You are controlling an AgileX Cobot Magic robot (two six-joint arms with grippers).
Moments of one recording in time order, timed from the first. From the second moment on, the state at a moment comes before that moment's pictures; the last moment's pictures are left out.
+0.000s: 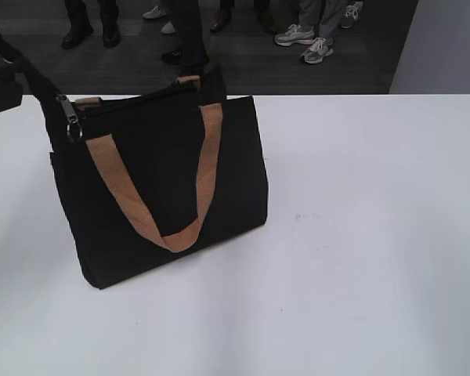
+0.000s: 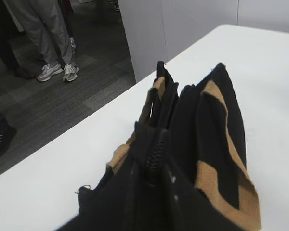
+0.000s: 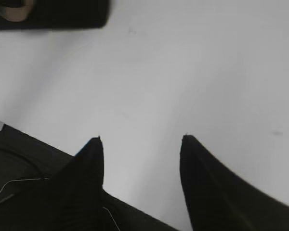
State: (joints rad) left arm 0.12 1.13 -0.60 -1.55 0.77 2.26; right arm -0.02 0.48 -0.65 0.39 1.07 -0.51
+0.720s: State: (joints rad) left arm 0.12 1.13 -0.60 -1.71 0.87 2.12; right arm -0.02 1.03 -1.04 0.78 1.06 -0.99
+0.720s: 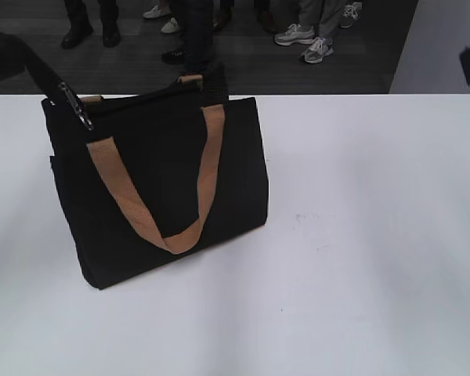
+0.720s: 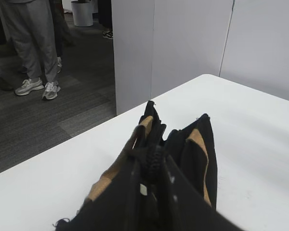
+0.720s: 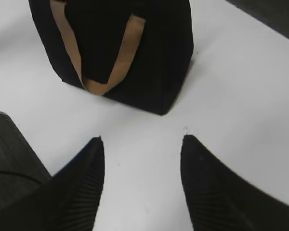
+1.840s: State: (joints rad) left arm 0.12 1.13 -0.60 -1.71 0.88 2.12; right arm 0.77 1.62 -1.24 0.78 0.26 -1.10
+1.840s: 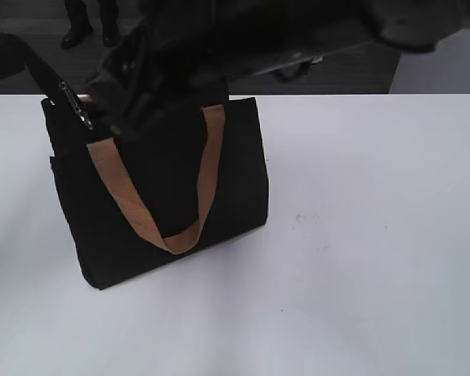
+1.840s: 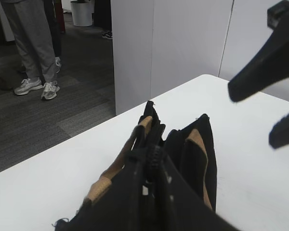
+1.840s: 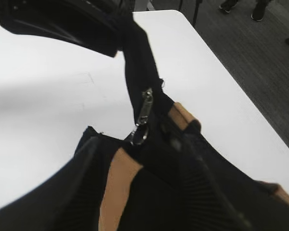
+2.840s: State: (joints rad) left arm 0.12 1.13 -0.60 -1.71 0.87 2.12; right arm 0.85 1.86 -1.34 0.77 0.06 -1.12
